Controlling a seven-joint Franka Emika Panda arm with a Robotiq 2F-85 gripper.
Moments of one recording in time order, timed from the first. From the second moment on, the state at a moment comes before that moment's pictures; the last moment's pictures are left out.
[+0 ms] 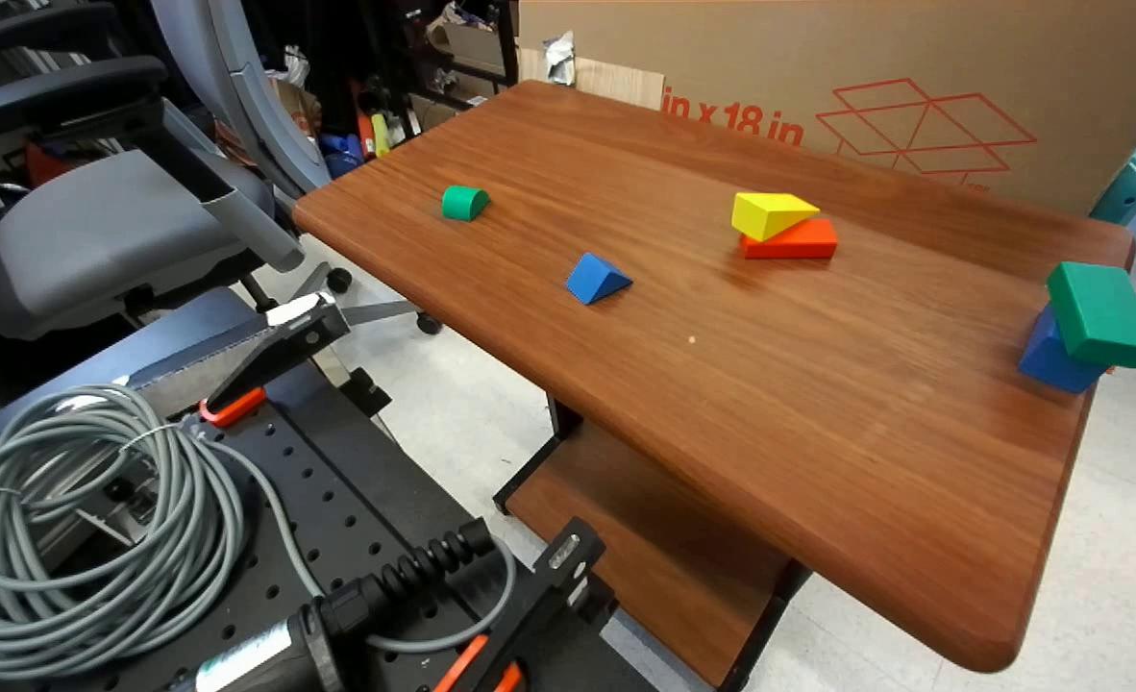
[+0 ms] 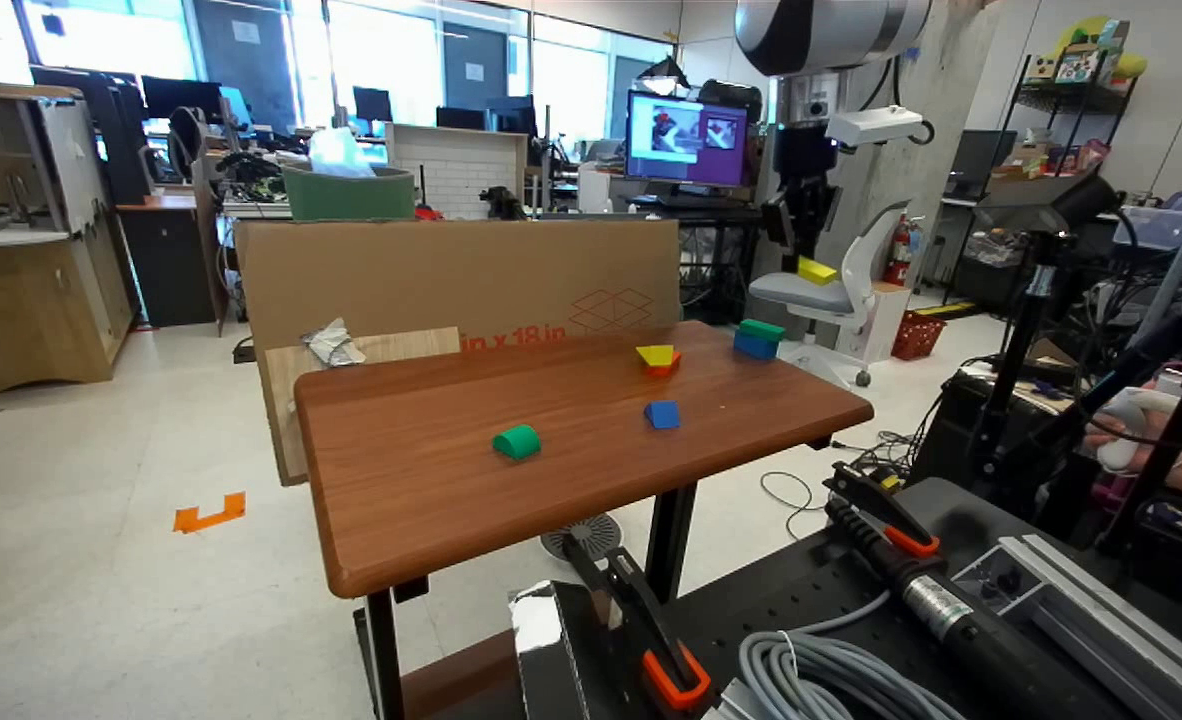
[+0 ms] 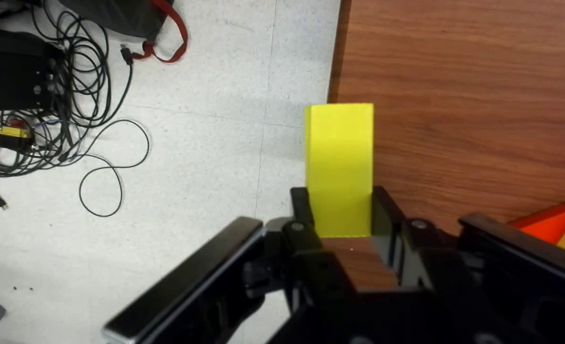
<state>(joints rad) -0.22 0.44 -0.16 -1.83 -0.17 2.28 -0.41</state>
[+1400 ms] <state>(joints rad) -0.22 0.71 -0.12 -1.55 -0.18 2.17 -0.42</state>
